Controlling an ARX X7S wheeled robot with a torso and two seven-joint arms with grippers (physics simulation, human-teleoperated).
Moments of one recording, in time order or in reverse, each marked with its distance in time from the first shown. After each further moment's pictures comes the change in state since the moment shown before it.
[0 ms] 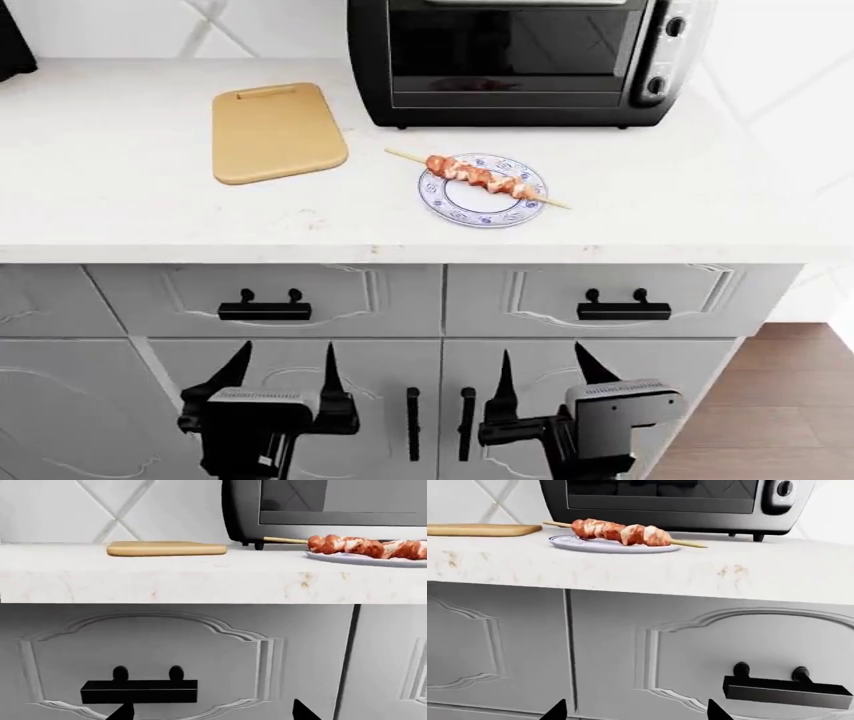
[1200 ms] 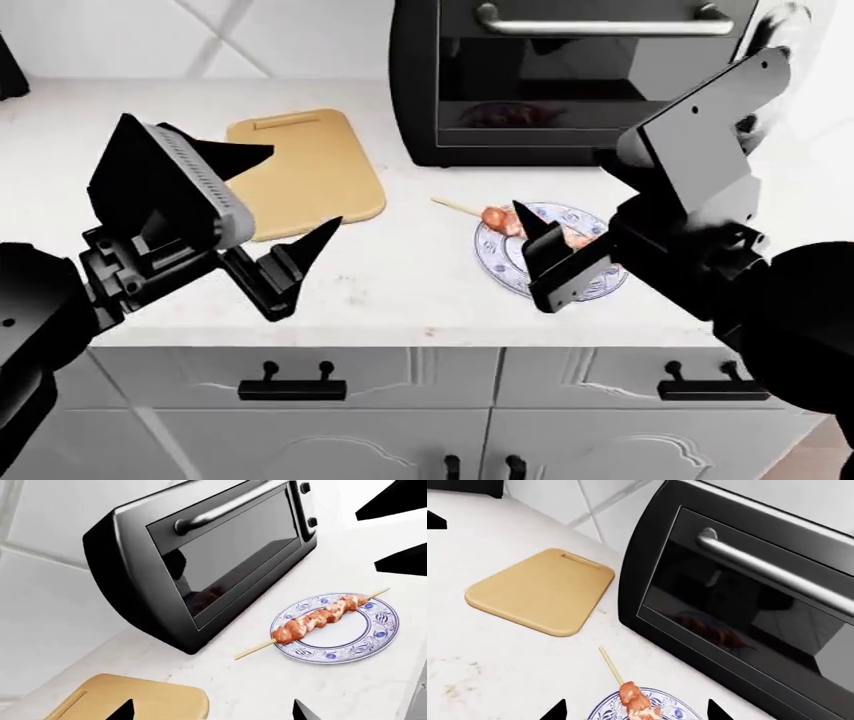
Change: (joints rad) left arm -0.780 -0.551 0.080 0.411 -0.404 -0.934 0.598; right arm 0.992 0.456 0.028 -0.533 0.923 1.413 0.090
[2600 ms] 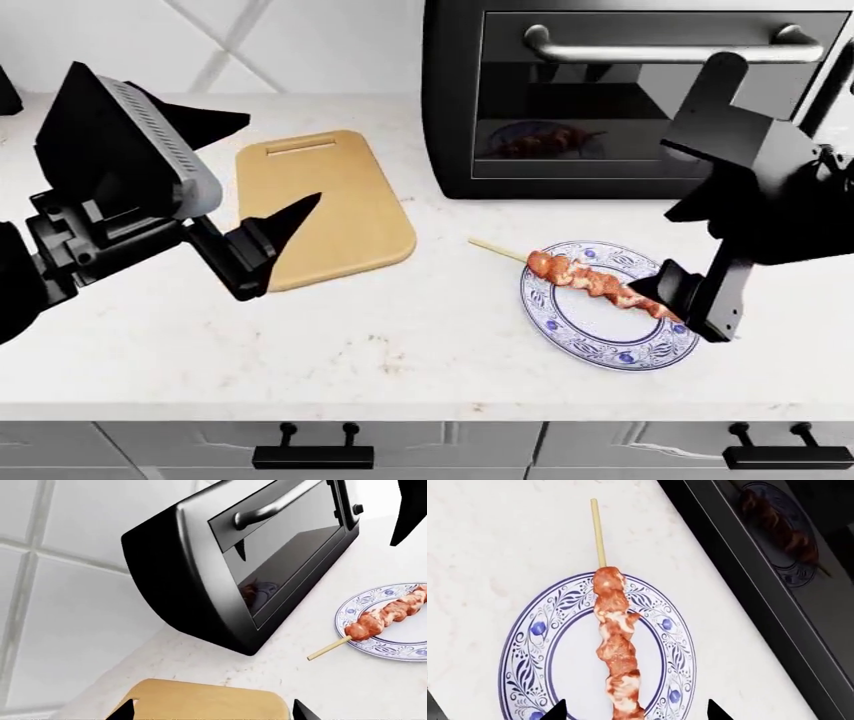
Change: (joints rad) left arm -0.125 -0.066 0.000 0.023 -0.054 -0.095 0.027; right arm 0.767 0.358 -1.098 0.419 -0.249 -0.144 -0.879
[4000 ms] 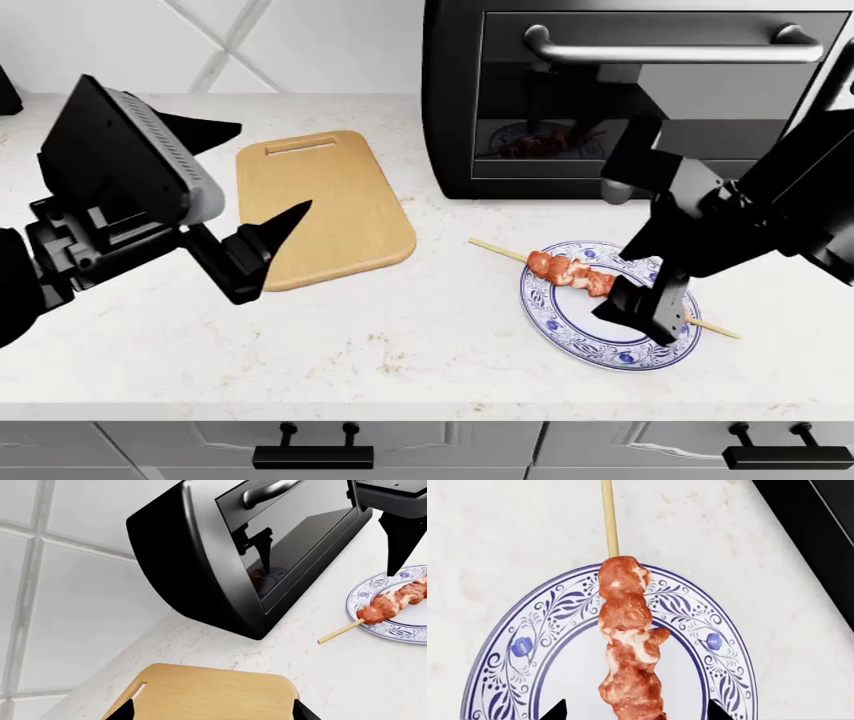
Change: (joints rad) left arm 0.011 -0.029 0.030 -0.013 0.017 0.012 -0.016; right arm -0.092 -0.179 -0.174 0.375 -0.103 -0.220 -0.177
